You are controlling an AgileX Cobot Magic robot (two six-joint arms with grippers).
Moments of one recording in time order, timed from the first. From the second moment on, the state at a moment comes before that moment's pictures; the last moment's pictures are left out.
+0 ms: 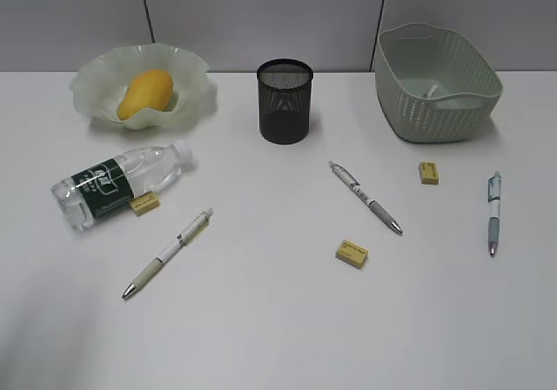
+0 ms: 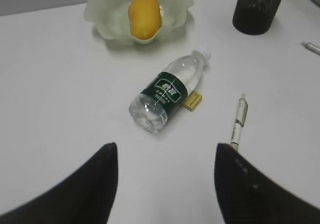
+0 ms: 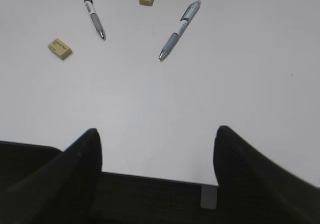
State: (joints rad) left arm -0.24 0.63 -0.56 -0.01 0.61 0.01; right arm 0.19 0.18 -0.52 0.00 1.07 0.03
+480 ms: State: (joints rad) left arm -0.24 1.36 -0.90 -0.01 0.68 0.09; right arm 0.19 0.18 -0.52 0.00 1.07 0.03
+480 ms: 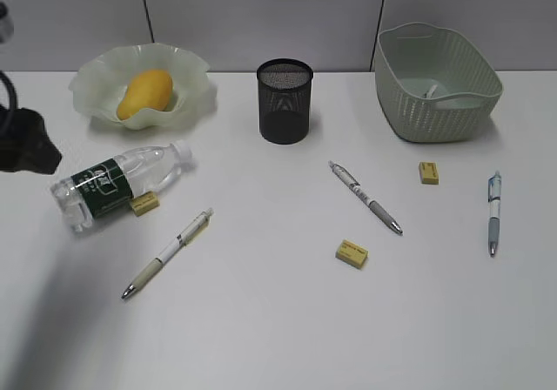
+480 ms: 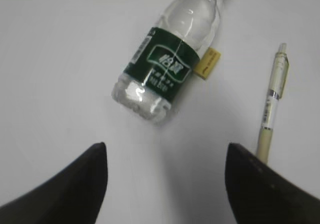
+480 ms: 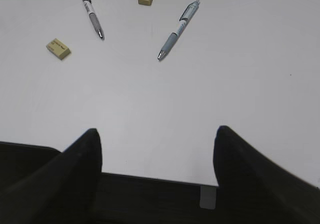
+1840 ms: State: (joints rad) left arm -0.29 2.16 -1.57 0.01 0.99 0.41; right arm 0.19 0.18 -0.52 -0.01 1.07 0.03
